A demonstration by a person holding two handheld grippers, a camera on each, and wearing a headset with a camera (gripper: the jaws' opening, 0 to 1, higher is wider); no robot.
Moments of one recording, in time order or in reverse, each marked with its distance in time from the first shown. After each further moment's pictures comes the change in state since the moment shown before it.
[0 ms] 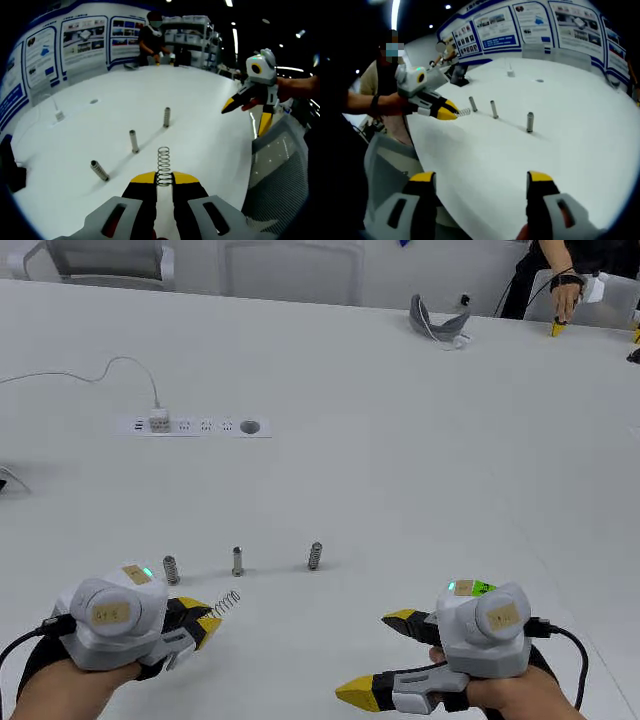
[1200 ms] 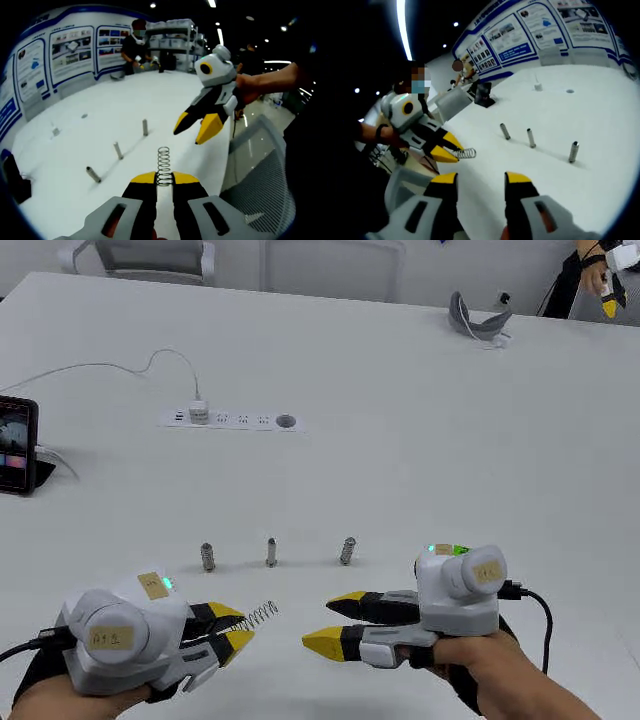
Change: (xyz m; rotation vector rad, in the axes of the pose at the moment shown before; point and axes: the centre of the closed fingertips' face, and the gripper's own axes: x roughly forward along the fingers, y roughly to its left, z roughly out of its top) left arm -0.044 -0.048 0.016 0.087 -0.036 -0.083; right arm 0.044 0.055 0.071 0.090 -0.156 0.258
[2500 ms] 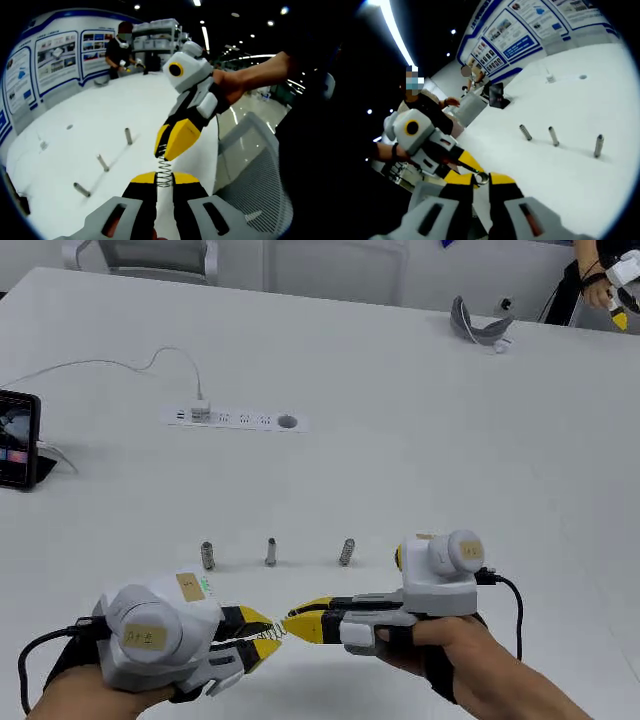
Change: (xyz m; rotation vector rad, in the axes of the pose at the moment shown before) left arm 0.014 -0.025 0.017 0.080 -0.011 -0.108; right arm 0.012 0.028 0.015 0.150 -0.008 0.174
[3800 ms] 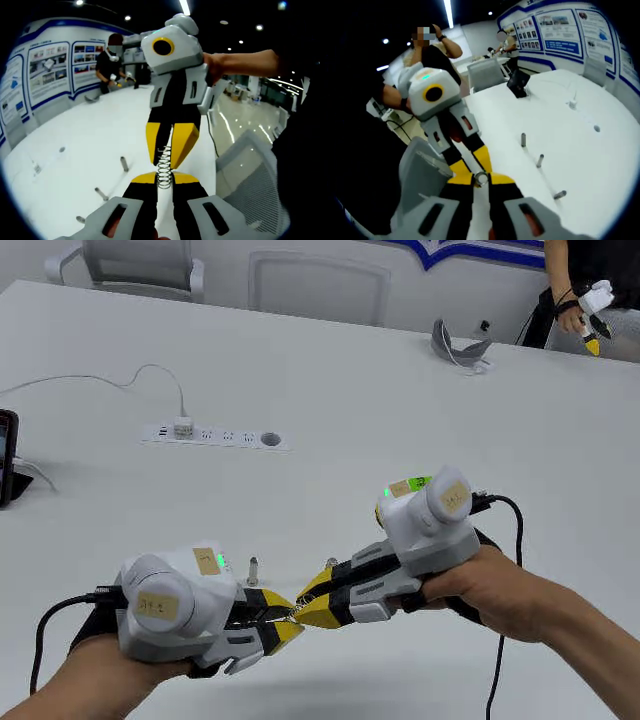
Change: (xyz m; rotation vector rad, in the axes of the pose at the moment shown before) left arm 0.017 0.000 0.055 0.046 -0.100 -0.079; right arm -0.029 0.012 0.032 -0.496 0.389 -0.001
